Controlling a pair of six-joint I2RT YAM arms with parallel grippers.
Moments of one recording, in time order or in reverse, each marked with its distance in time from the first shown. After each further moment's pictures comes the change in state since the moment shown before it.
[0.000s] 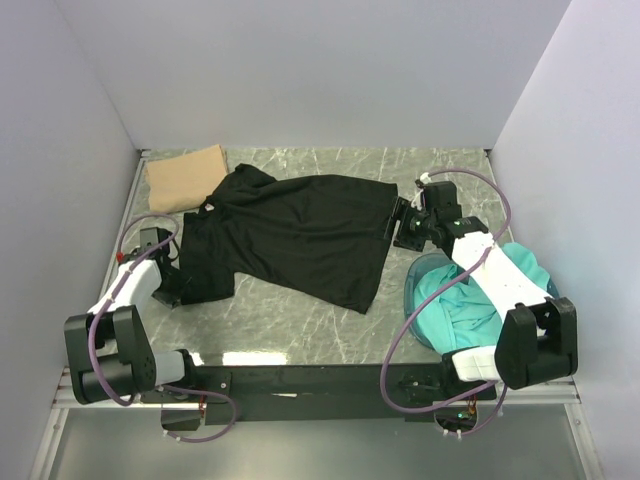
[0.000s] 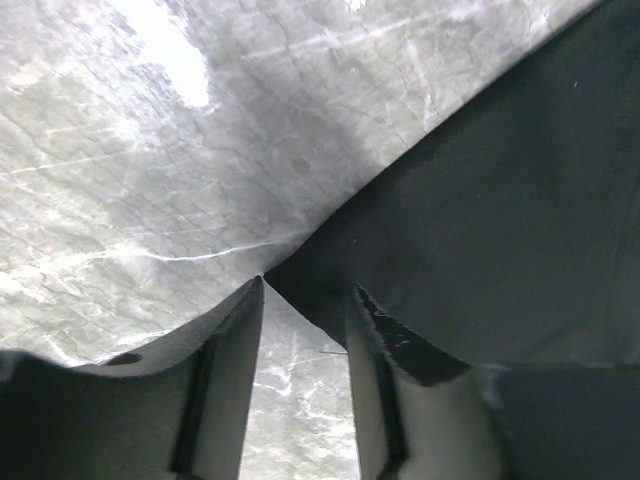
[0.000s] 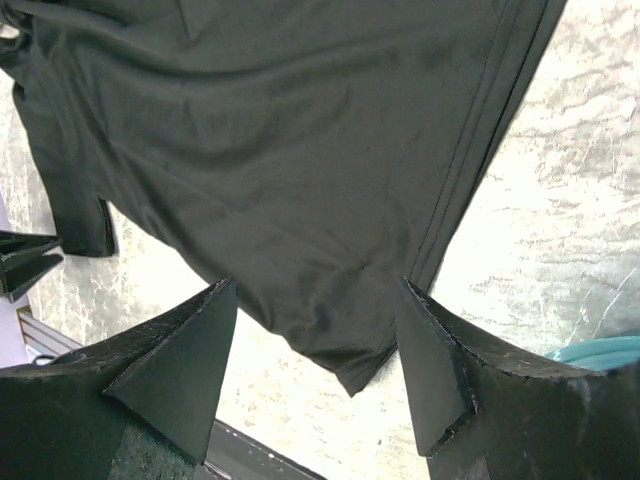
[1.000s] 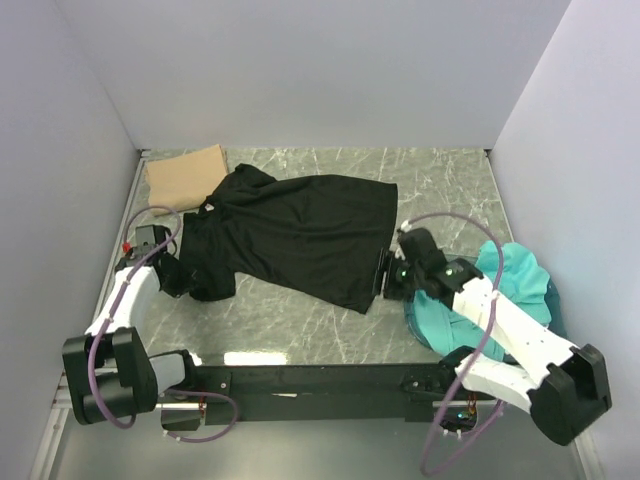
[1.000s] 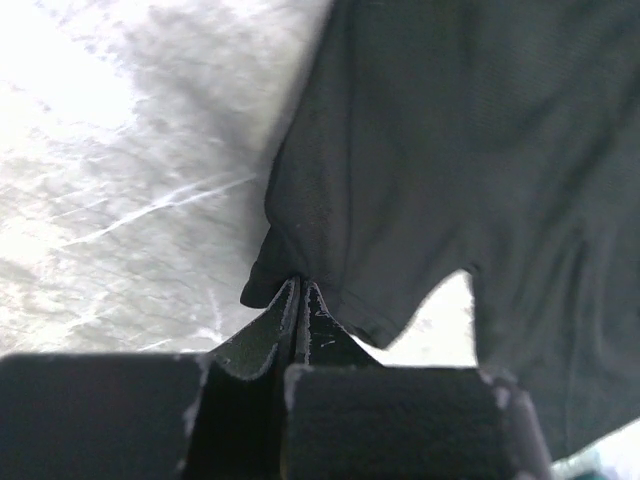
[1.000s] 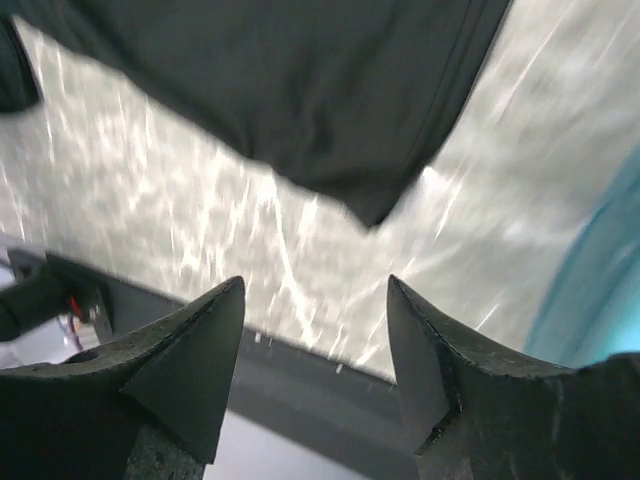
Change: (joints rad) left arm -0.013 -0.095 0.003 0.034 0.187 0.068; right arm 0.305 -0.288 -0.232 -0.177 0.149 0.172
